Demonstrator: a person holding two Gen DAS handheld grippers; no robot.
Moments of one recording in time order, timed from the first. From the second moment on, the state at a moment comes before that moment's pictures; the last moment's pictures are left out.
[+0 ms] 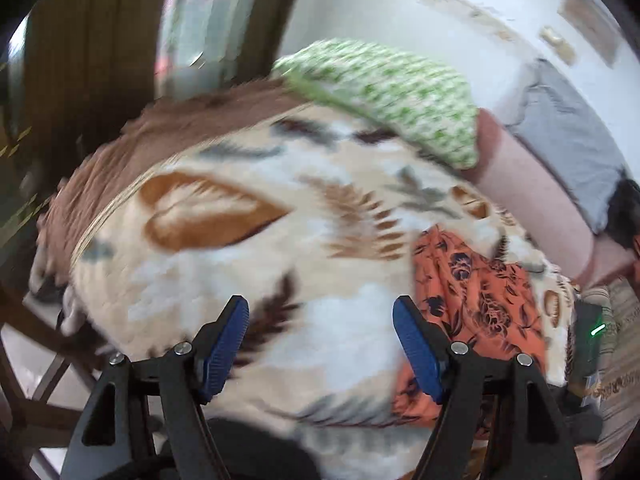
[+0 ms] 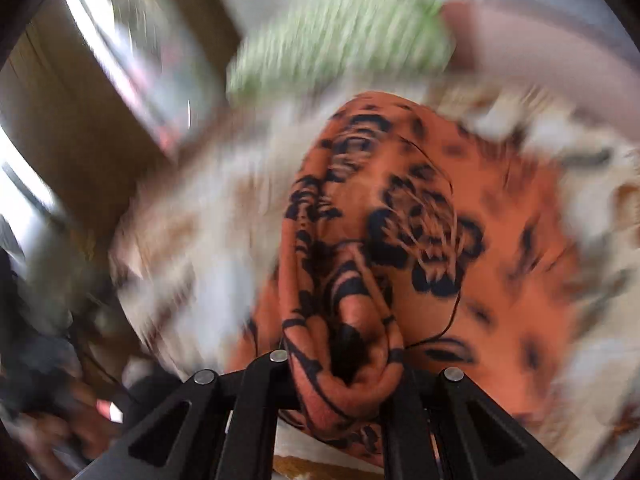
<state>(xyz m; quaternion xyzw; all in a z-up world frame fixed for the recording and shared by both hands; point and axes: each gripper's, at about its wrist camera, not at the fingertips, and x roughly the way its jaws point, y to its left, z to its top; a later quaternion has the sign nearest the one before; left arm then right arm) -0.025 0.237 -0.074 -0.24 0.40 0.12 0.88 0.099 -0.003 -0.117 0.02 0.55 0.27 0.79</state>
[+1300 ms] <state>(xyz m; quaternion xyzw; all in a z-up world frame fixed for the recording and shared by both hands) 0.052 0.126 -0.115 0.00 0.50 0.06 0.86 0.004 -0.032 -0.122 0.11 0.49 0.43 0.75</state>
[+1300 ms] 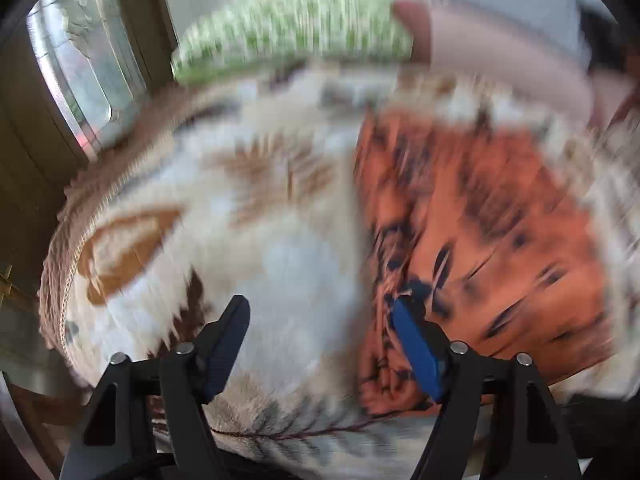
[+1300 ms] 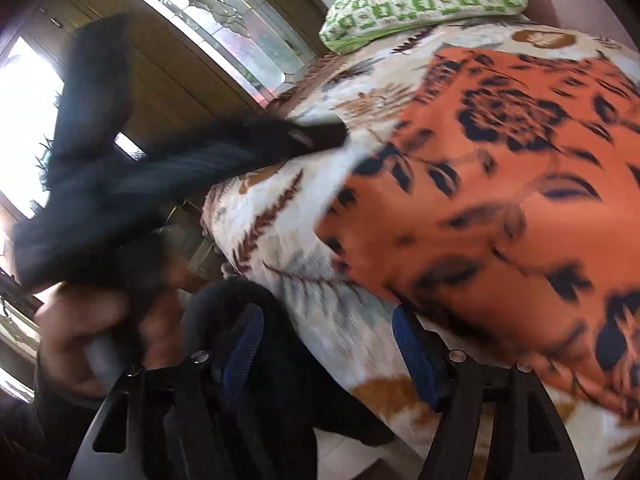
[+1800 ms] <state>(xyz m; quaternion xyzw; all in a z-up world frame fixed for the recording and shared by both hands) 0.066 0.082 -0.039 0.05 0.40 0.03 0.92 0.002 -0.194 -0.163 0.51 0.46 0.34 0.64</state>
